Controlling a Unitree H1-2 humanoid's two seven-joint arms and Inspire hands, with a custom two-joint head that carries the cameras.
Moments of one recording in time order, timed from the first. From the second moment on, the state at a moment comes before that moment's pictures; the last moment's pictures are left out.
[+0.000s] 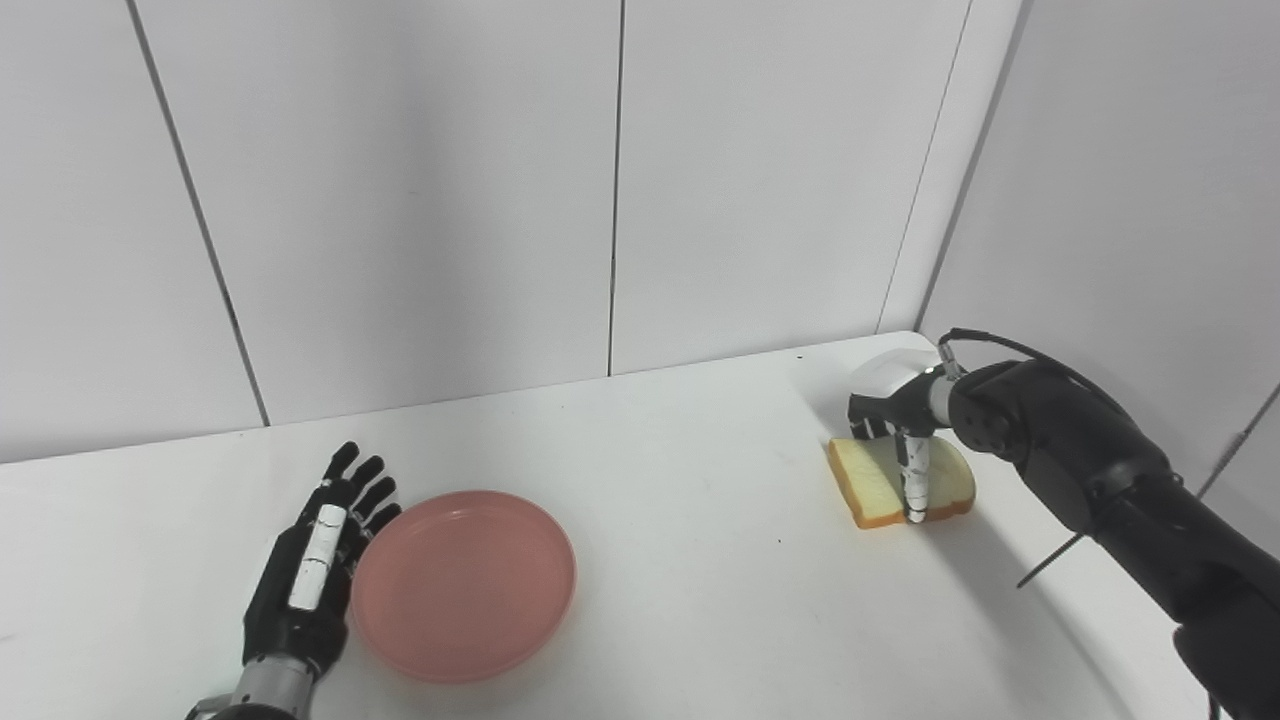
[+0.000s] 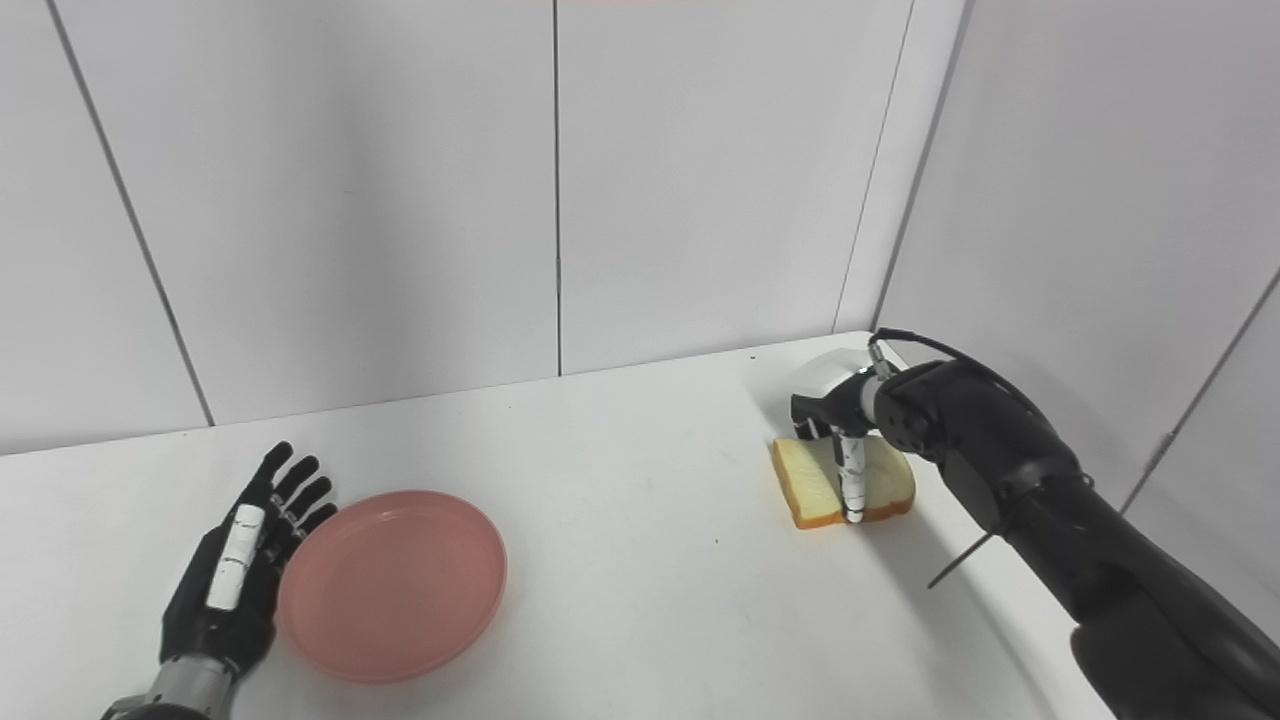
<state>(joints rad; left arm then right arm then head) -0.49 -0.05 0.05 0.54 -0.22 -0.10 -0.25 -0.73 -0.90 0.41 0.55 -0.90 -0.13 0.60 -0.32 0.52</state>
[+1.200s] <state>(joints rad) -0.50 -0.09 0.02 0.56 -0.19 -0.13 -0.22 -0.90 -0.88 0.38 0.23 -0.81 -0.14 0.78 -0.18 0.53</state>
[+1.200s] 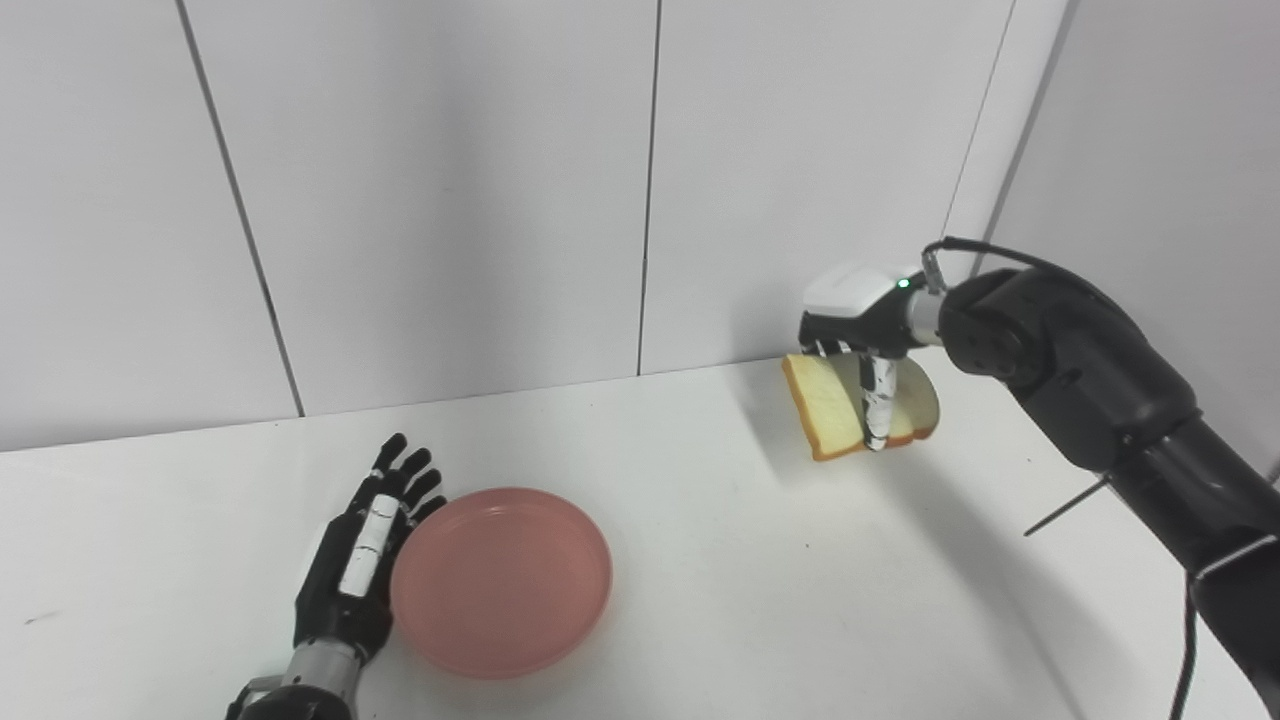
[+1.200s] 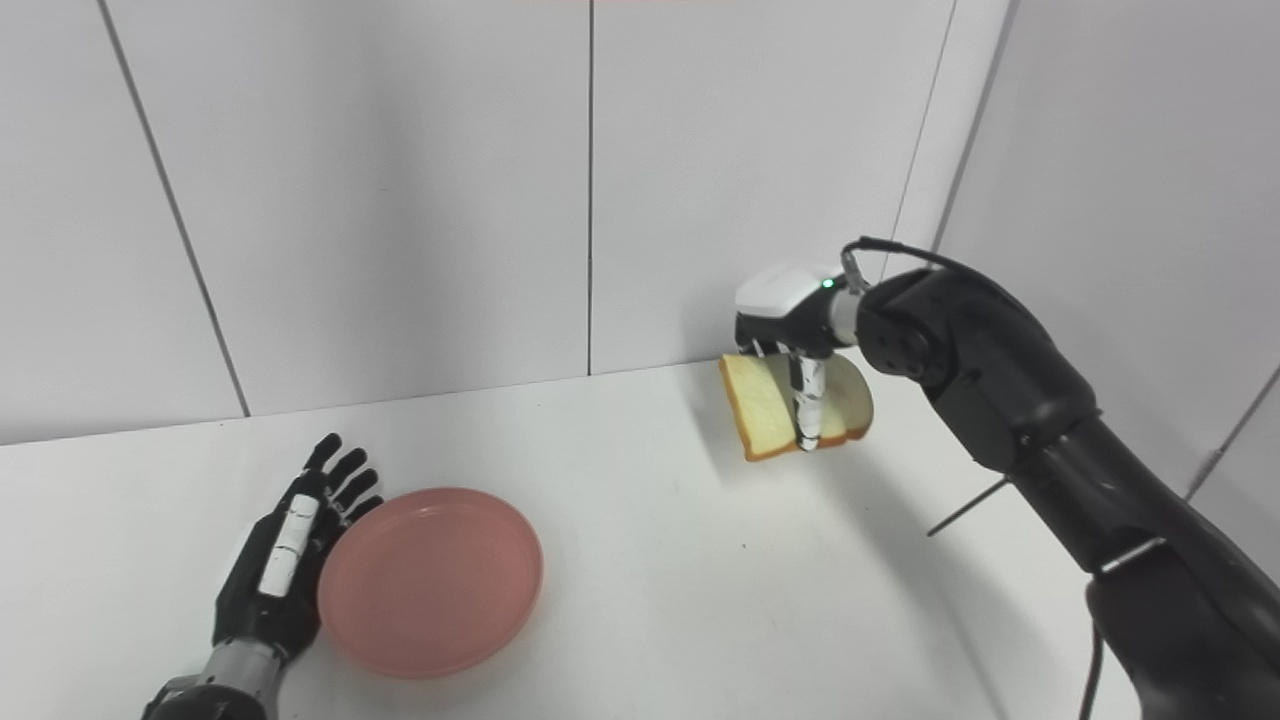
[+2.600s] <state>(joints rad) -0.57 -0.17 0.00 0.71 -0.13 -0.23 -0.15 -0.96 -0.52 0.52 0.06 -0.79 -0.18 0.89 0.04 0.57</state>
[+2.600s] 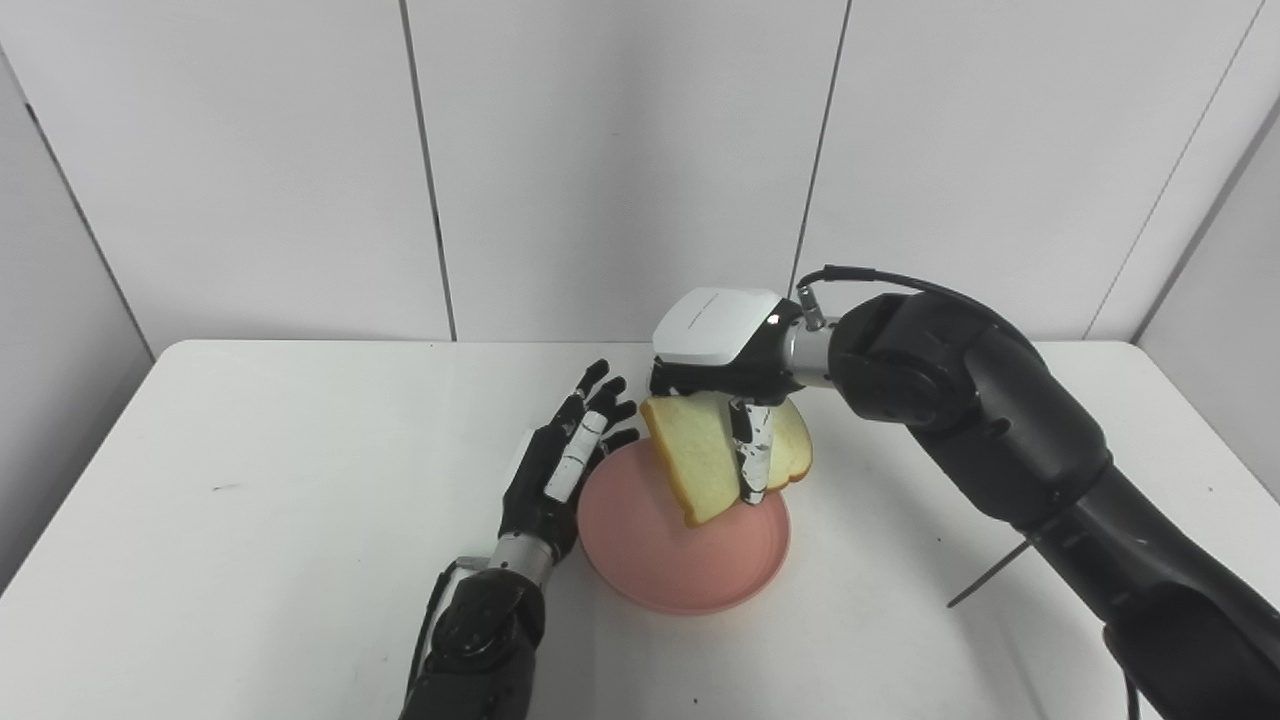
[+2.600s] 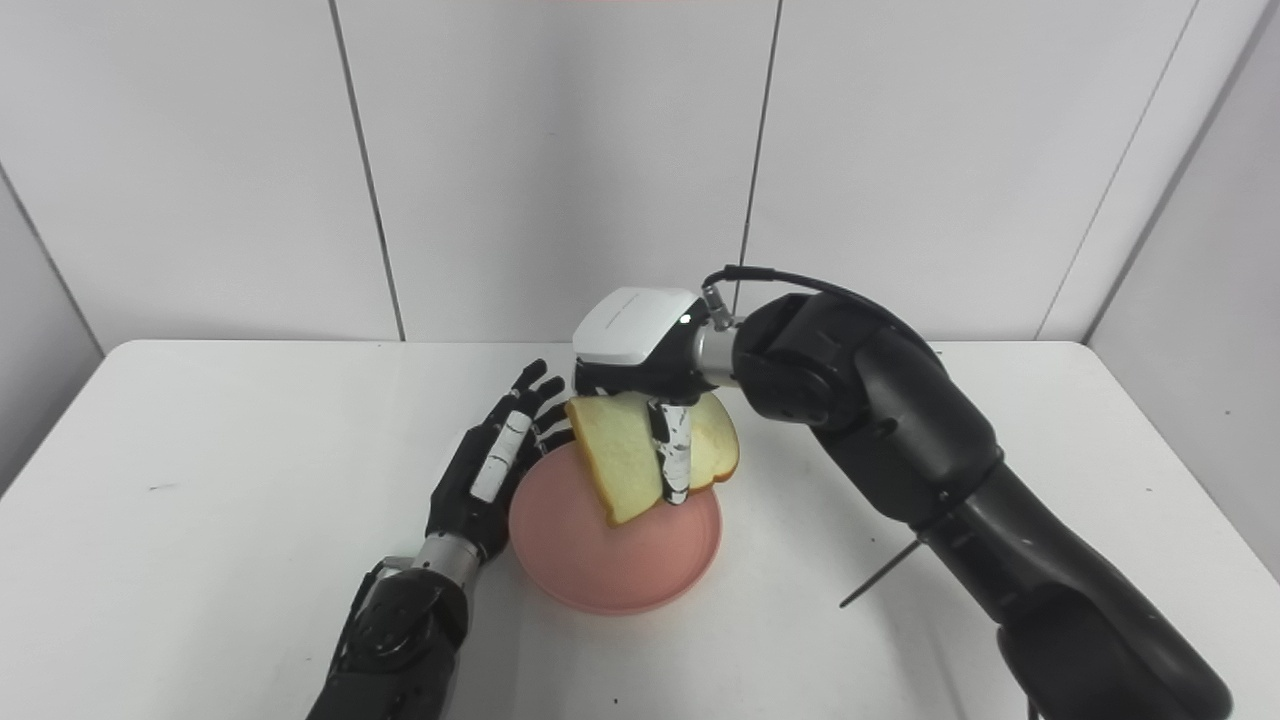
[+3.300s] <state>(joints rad) -0.56 -0.18 0.02 0.68 -0.15 -0.22 -0.15 -0.89 -0.45 0.57 0.17 -0.86 -0.19 0.83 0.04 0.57</state>
